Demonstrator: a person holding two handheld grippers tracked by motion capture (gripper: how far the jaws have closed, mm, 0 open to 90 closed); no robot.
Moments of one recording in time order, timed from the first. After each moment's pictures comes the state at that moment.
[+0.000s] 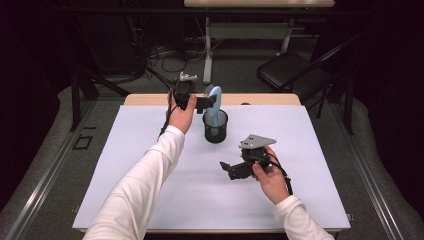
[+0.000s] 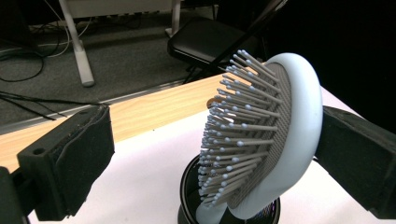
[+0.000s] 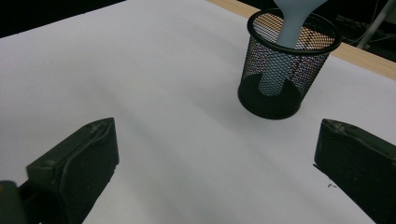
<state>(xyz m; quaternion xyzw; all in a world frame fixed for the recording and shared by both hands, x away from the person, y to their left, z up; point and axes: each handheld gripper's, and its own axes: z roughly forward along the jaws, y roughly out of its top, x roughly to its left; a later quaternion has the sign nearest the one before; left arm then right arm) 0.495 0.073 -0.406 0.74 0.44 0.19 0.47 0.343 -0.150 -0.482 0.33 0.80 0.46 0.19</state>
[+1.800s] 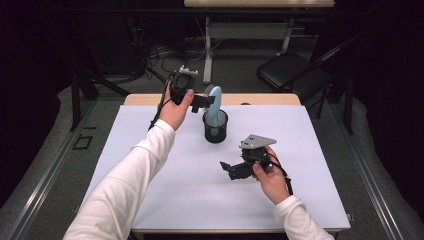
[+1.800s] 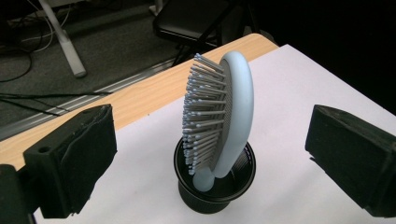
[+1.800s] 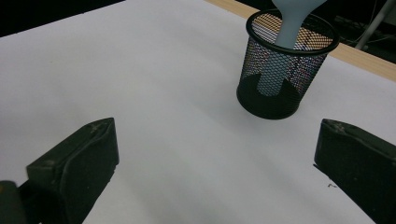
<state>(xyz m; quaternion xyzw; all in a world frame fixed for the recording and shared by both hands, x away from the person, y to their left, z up) 0.478 0.079 -0.367 0.79 0.40 0.17 0.42 0.343 -0.150 -0.482 0.33 0.81 0.45 0.19</state>
